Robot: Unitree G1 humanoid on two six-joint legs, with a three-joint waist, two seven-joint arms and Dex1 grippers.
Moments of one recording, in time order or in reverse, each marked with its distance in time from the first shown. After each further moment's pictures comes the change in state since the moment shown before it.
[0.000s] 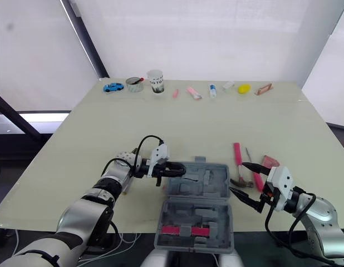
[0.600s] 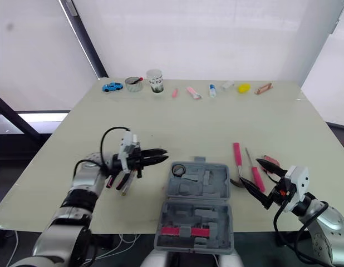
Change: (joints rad) left arm 0.346 0.175 0.242 -0.668 -0.351 0.385 -0.045; right arm 0.059 0.059 -0.127 0.013 0.127 0.037 -0.103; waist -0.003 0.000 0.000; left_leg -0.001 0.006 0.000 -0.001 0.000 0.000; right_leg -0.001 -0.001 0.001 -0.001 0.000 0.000
